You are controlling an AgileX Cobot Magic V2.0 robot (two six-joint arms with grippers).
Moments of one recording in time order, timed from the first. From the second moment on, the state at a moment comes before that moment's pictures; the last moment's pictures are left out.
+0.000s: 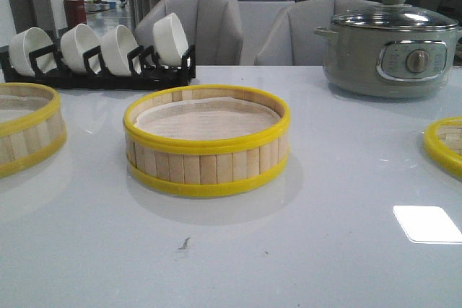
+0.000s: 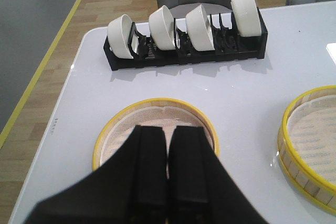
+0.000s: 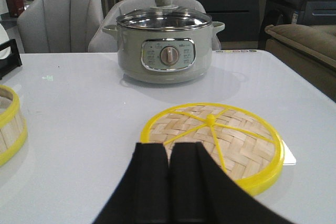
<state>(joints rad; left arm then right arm) -0.12 0.90 -1.07 0.17 0.68 -0.07 -0.11 -0.01 0.03 0.06 0.07 0.01</state>
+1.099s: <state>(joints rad) -0.12 0.90 -1.07 0.17 0.69 -0.07 -0.08 0.63 -0.79 0.04 0.39 0.07</state>
